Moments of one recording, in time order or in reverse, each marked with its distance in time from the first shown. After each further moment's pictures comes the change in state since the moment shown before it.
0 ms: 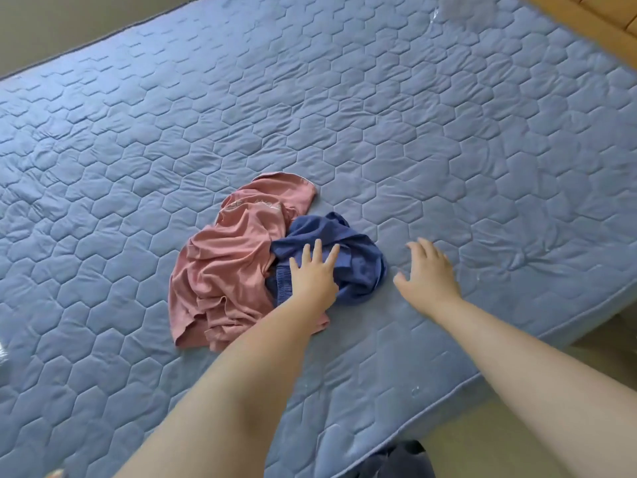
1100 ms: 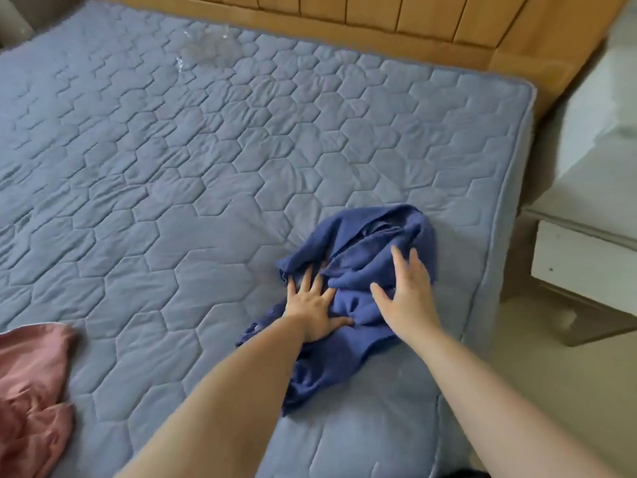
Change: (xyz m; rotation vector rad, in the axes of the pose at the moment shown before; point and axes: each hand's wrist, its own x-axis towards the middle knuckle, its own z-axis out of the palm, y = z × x) left_hand 0.241 0.271 0.115 0.352 -0.030 0.691; right_hand 0.088 0.280 0.107 0.394 0.429 0.497
